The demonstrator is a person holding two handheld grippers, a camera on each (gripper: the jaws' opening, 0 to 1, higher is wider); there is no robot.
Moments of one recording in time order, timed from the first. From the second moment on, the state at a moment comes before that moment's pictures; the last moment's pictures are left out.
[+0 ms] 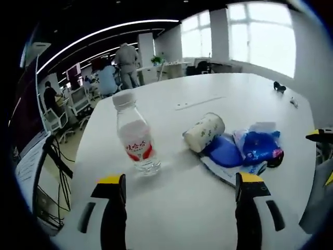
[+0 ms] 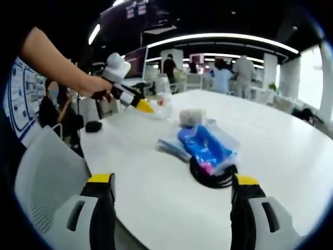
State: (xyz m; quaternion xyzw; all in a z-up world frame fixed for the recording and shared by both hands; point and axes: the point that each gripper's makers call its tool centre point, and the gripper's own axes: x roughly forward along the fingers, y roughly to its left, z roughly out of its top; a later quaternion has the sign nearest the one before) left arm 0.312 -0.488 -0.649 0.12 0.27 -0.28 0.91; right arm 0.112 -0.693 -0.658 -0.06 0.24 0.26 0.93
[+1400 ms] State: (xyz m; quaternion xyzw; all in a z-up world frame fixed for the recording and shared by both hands) left arm 0.323 -0.563 -0.655 0.19 0.23 -0.42 0.86; right arm 0.117 -0.705 -0.656 -0.10 0.23 0.24 0.94
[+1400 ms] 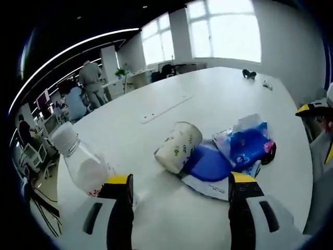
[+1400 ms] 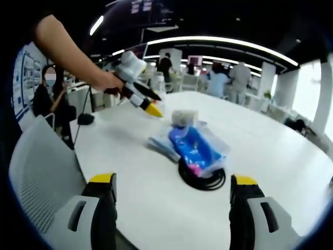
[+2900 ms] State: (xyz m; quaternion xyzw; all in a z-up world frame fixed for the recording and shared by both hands) left arm 0.368 -0.634 -0.671 0.26 0.23 -0.47 0.81; right arm 0.119 -0.702 -0.634 -0.06 0.19 0.25 0.95
